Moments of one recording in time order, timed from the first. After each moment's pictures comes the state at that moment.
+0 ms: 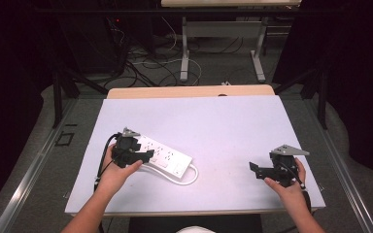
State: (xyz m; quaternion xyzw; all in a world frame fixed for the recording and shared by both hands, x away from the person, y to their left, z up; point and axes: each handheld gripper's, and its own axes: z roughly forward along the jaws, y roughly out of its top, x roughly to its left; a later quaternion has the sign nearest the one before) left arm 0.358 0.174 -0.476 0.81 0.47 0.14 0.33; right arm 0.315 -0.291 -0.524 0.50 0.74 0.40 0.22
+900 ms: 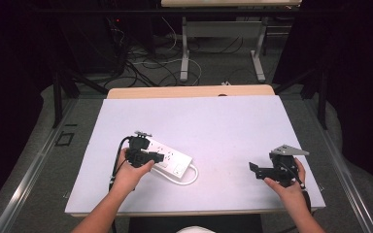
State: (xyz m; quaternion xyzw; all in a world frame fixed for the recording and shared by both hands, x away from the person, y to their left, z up) left arm 0.366 0.143 -0.493 0.79 0.52 0.03 0.32; right arm 0.315 -0.292 -0.524 0.50 0.74 0.40 0.21
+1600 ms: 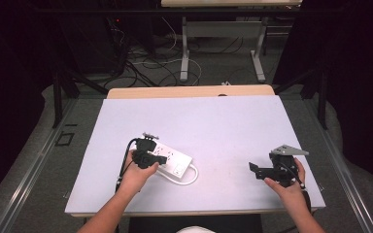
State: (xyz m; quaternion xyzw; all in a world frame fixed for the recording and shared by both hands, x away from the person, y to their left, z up) left arm 0.368 0.128 -0.504 0.80 0.52 0.01 0.30; right arm 0.315 -0.292 -0.525 0.50 0.74 0.40 0.21
